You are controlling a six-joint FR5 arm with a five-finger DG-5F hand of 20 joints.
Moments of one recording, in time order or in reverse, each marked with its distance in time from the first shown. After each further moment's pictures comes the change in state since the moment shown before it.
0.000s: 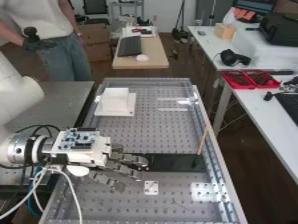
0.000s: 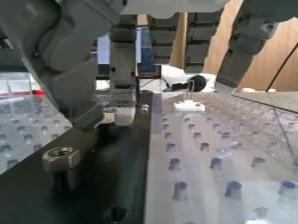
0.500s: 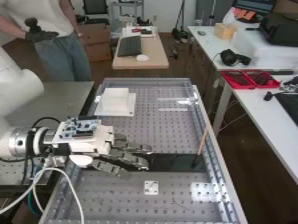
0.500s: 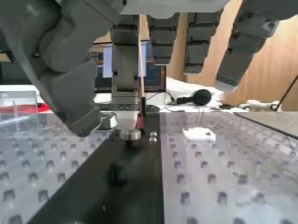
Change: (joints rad) arm 0.021 0.046 0.001 0.021 -0.005 0.023
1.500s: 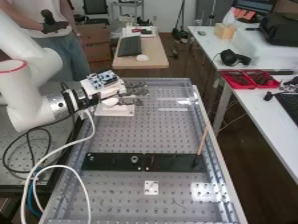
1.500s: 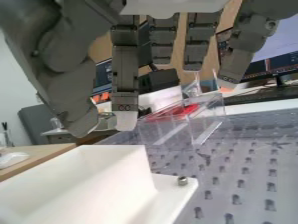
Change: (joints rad) arm 0.251 0.045 0.021 -0.055 -0.339 0.219
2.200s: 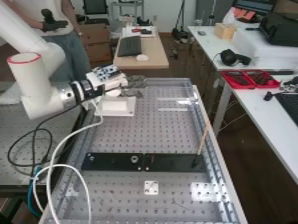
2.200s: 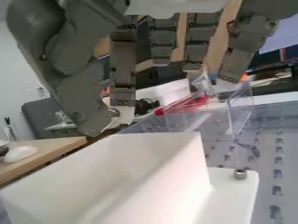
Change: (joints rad) arm 0.139 0.026 -0.049 -0.004 0.127 -0.008
